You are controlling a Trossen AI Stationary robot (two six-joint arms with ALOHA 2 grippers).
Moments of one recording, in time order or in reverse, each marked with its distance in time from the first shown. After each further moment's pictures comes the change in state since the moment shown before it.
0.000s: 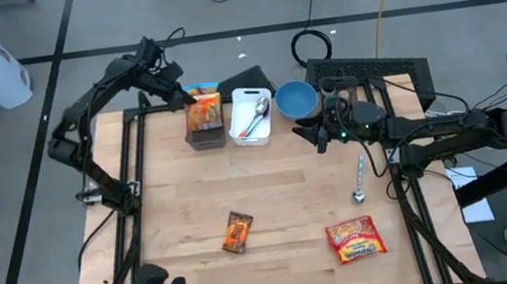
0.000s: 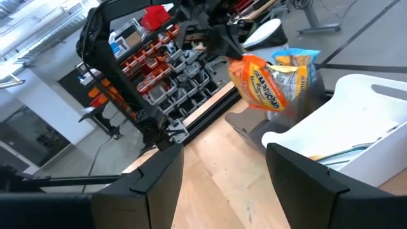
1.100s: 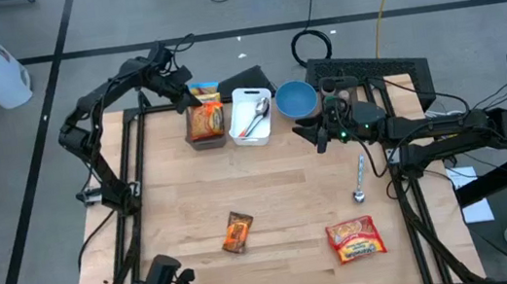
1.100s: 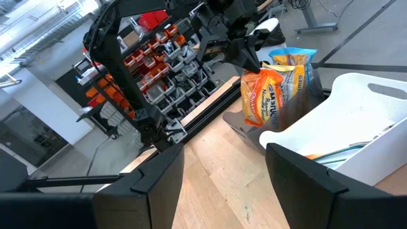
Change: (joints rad) left arm -0.008 0.135 0.001 0.072 -0.036 0.074; right arm 0.000 0.000 0.000 -0.007 0.004 0.000
